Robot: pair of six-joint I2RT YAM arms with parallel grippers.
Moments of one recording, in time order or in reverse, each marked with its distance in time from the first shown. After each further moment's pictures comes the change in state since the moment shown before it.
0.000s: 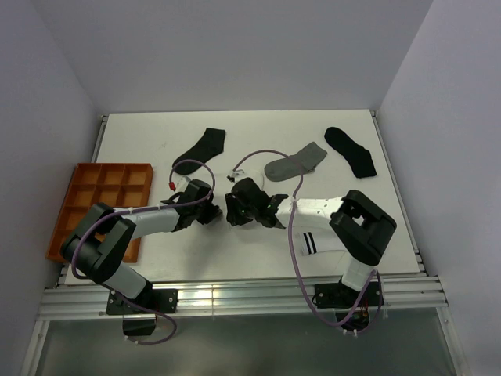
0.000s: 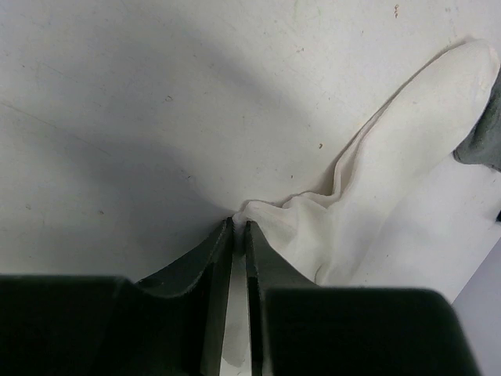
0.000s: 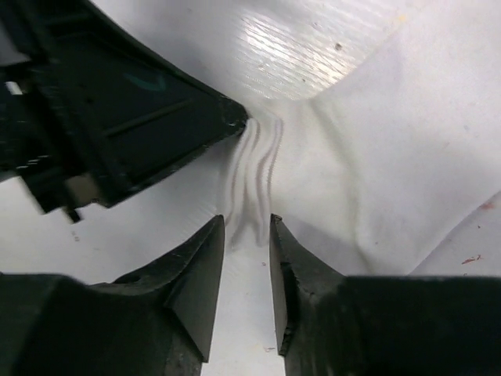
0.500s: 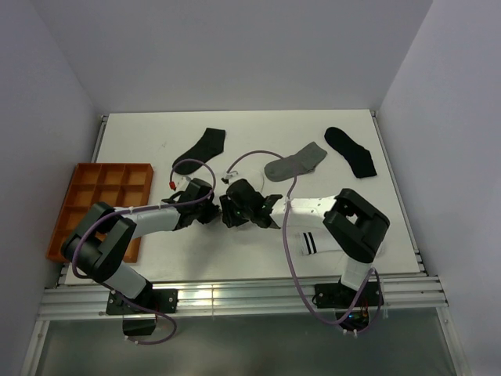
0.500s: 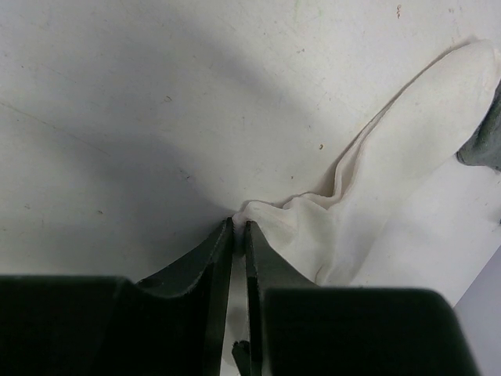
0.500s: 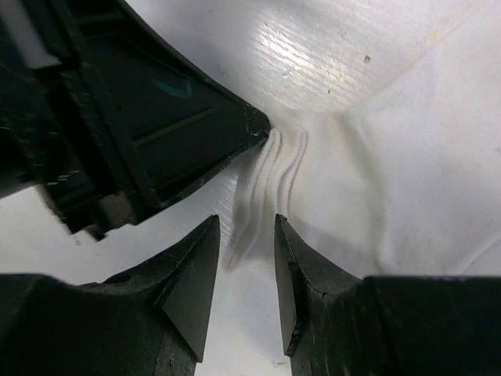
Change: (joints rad) left arm -0.002 0.008 0.016 -0.022 -0.003 0.000; right arm 0.027 0.028 0.039 0.006 0.006 -0.035
